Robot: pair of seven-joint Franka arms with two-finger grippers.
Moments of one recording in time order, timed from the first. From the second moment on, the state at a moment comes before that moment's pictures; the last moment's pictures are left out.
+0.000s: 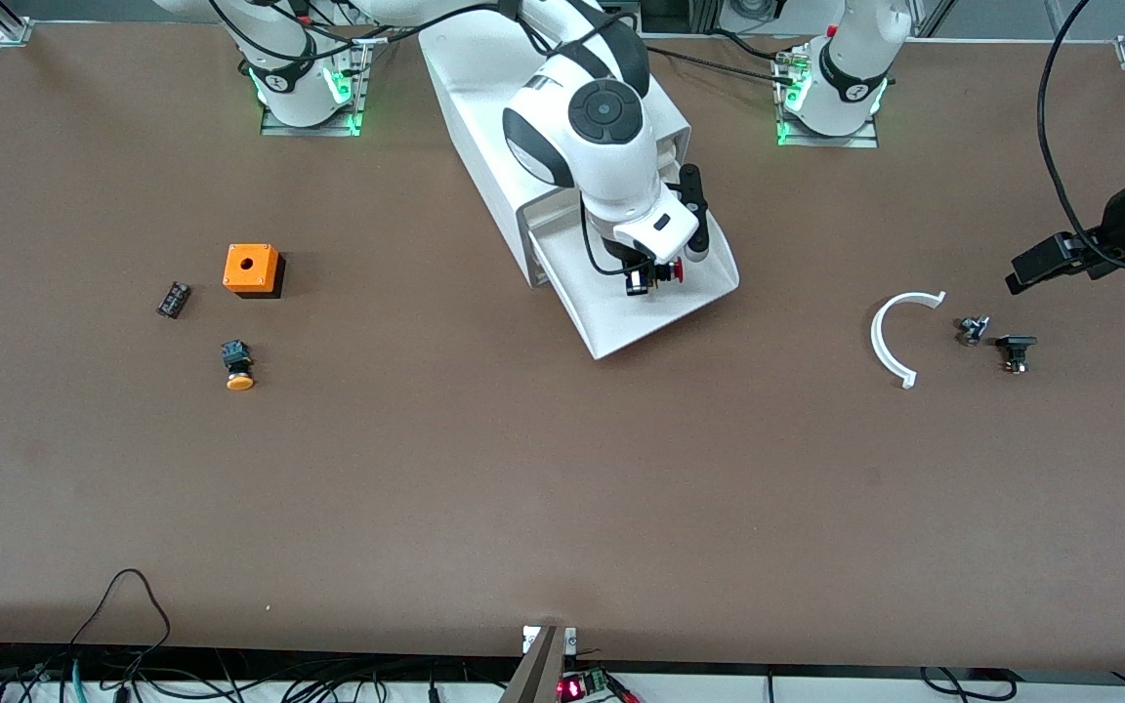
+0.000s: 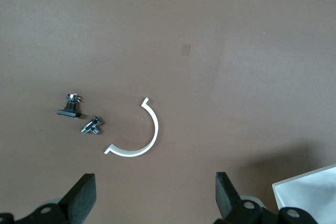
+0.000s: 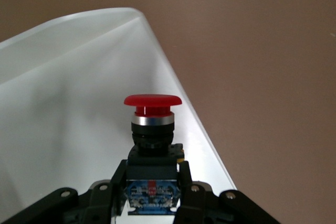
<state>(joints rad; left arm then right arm) -0.01 0.05 0.05 -1.61 -0.02 1.65 -0.18 0.89 0.74 -0.01 -1.11 0.10 2.04 -0.67</state>
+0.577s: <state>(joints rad) -0.04 0.09 -0.04 -1.63 -0.02 1.71 -0.41 0.73 0.67 -0.15 -1.24 0.10 2.03 -0.27</state>
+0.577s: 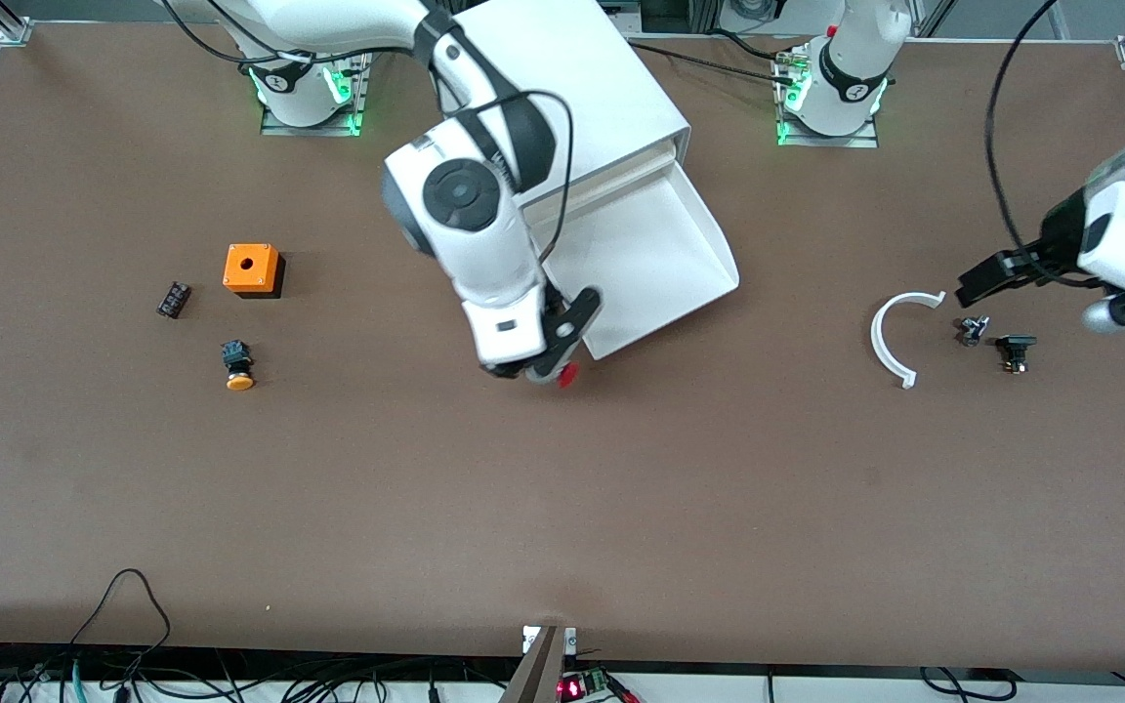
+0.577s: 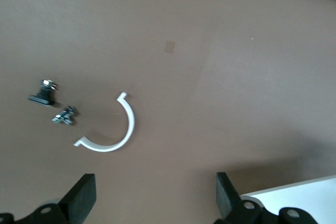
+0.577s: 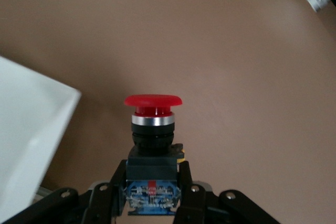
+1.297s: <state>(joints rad) -0.15 0.23 -0.15 -1.84 -0.02 2.17 -0.88 0.61 0.56 -0.22 -1.67 0.10 2.02 0.20</state>
